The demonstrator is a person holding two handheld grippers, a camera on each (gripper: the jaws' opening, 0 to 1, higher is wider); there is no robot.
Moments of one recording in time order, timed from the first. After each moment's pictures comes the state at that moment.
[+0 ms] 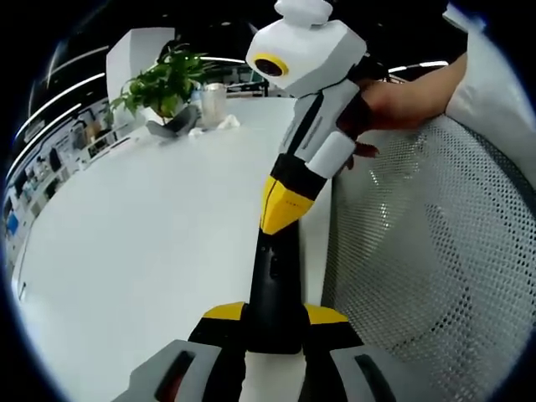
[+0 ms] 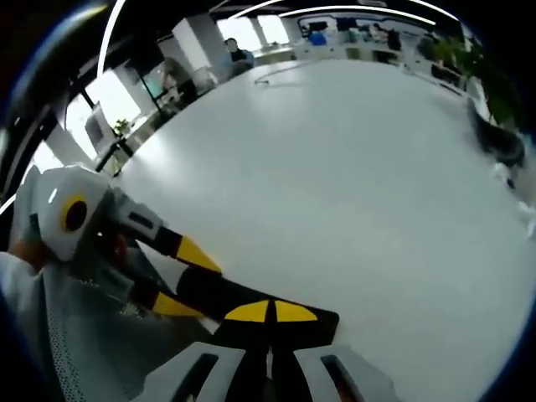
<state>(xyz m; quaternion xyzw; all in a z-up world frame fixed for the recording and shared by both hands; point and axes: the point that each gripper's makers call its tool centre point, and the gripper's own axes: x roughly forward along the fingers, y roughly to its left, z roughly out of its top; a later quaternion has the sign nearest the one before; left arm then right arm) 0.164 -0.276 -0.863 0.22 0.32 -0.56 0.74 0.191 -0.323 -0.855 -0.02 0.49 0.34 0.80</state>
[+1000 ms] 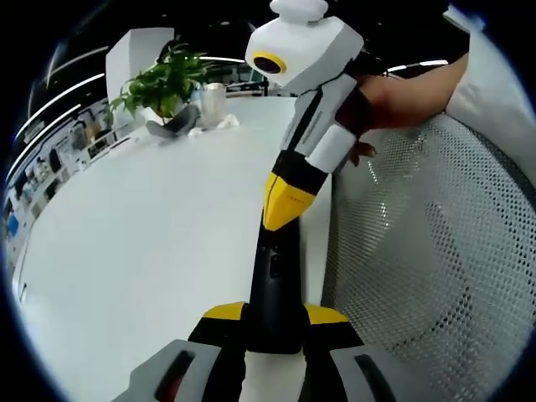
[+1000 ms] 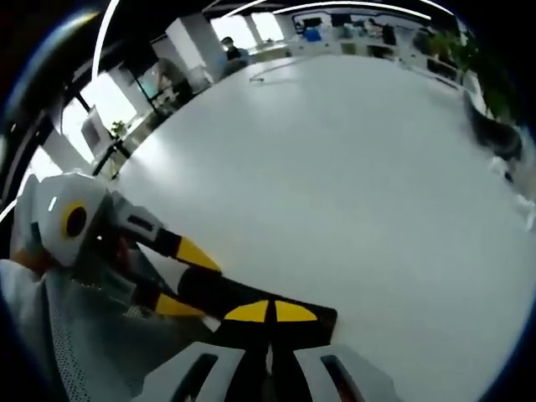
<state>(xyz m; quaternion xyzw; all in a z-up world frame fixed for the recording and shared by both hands) 0.164 -0.277 -0.863 0.22 0.31 -0.56 0.74 0.188 -0.326 -0.852 0.00 0.51 0.33 0.80</state>
